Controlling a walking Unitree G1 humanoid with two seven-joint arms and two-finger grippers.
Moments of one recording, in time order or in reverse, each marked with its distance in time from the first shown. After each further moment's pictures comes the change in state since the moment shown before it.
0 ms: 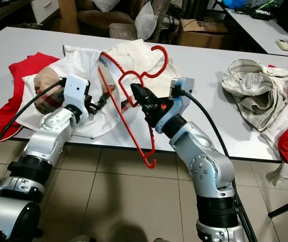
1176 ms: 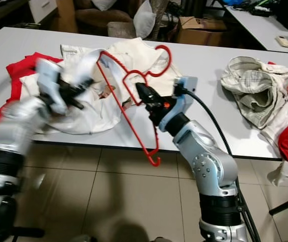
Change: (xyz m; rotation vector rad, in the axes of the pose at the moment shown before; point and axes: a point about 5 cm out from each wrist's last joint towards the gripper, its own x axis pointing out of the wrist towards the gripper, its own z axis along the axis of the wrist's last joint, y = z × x) left arm -0.029 0.049 0.037 -0.093 -0.099 -0.274; right arm -0.003 -0.010 0.004 -0.035 0.012 -0.059
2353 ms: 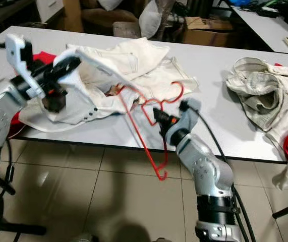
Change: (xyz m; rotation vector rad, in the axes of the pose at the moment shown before) left arm -0.018 0.006 0.037 -0.043 -0.106 -0.075; right arm -0.010 -0.045 -0.037 0.230 0.104 -0.363
